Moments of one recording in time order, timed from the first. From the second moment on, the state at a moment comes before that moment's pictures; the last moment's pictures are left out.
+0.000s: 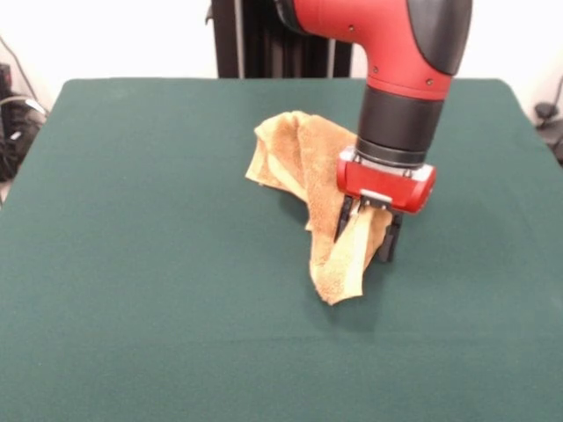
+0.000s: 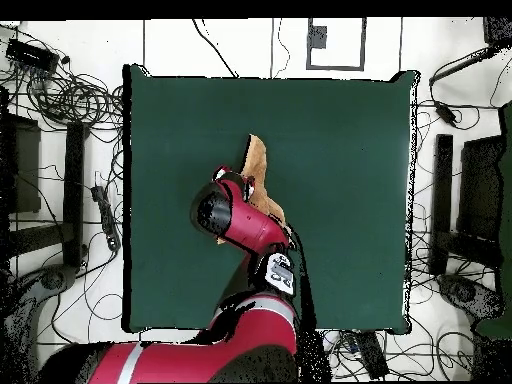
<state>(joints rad) 0.08 -0.33 -0.14 1.65 0.51 -0.09 1.78</state>
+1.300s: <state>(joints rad) 0.06 -0.38 -0.07 1.74 0.58 -0.11 1.80</state>
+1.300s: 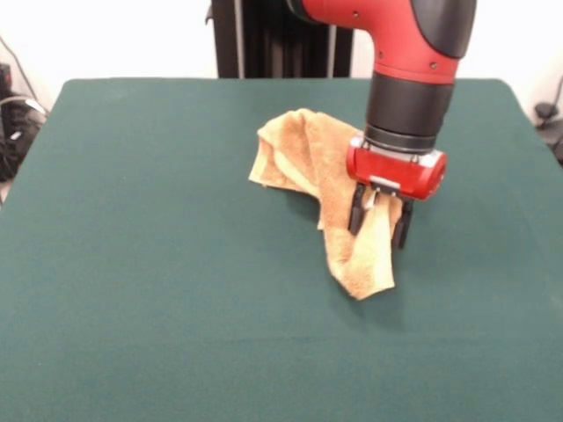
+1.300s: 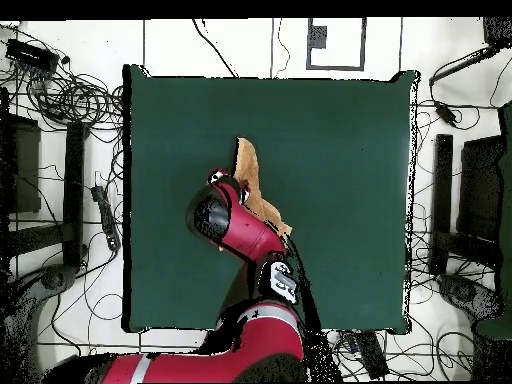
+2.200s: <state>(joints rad) 0.11 -0.38 -0.08 1.75 0.68 -0.09 1.80</state>
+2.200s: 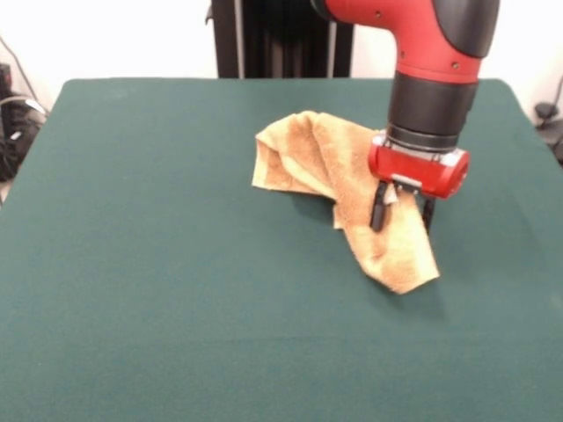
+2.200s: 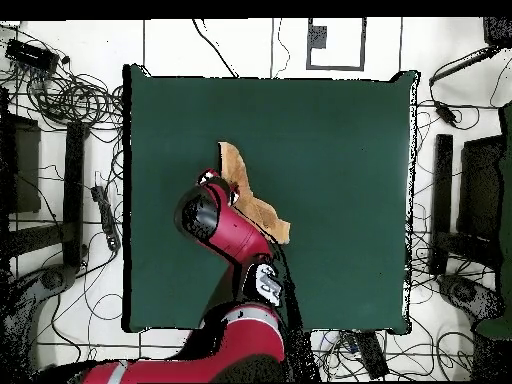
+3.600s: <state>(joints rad) 0.10 -0.39 -0.14 1.72 0.58 0.09 1.80</state>
